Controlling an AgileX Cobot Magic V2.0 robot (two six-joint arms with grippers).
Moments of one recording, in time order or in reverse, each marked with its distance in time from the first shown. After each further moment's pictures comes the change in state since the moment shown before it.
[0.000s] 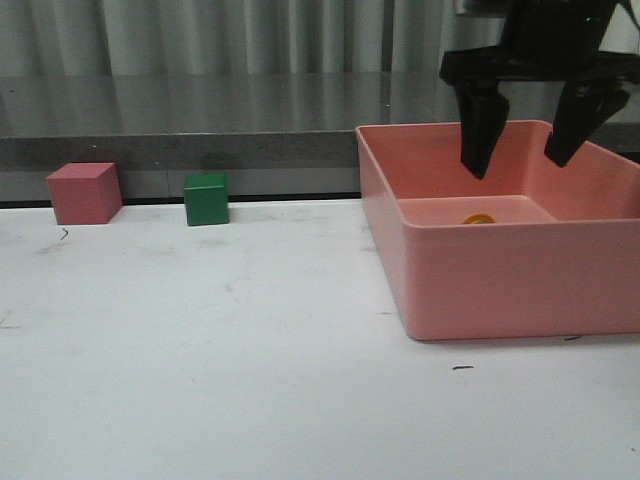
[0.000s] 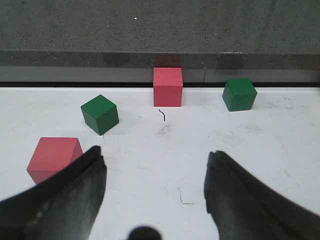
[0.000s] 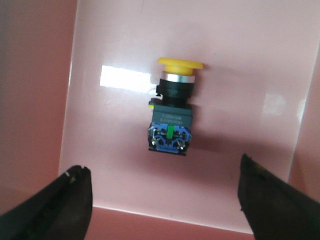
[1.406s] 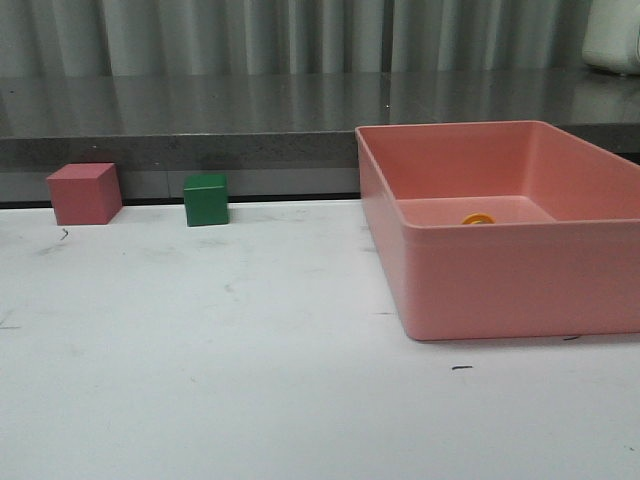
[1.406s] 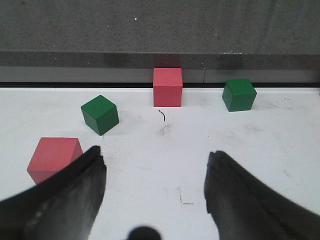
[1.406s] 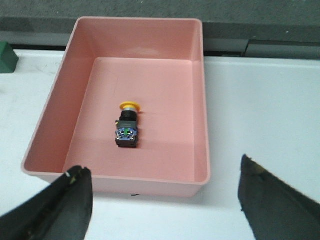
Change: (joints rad) left arm 0.000 0.000 0.000 0.000 0.000 -0.001; right arm -0.125 -1.049 0.717 -0.008 -0.350 -0.071
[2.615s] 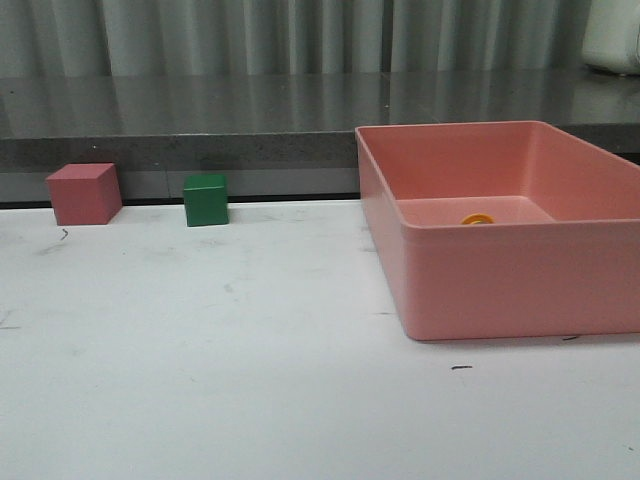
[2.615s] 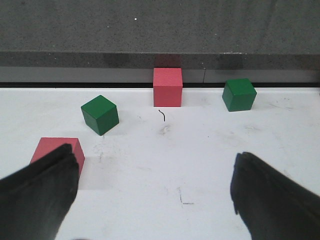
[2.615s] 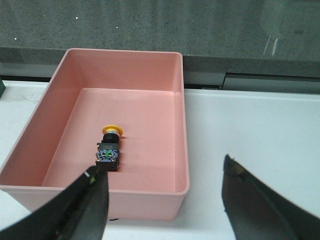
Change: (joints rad) left arm 0.000 0.000 0.000 0.000 0.000 0.000; right arm -0.039 -0.256 0.295 -0.069 -0.267 0.030
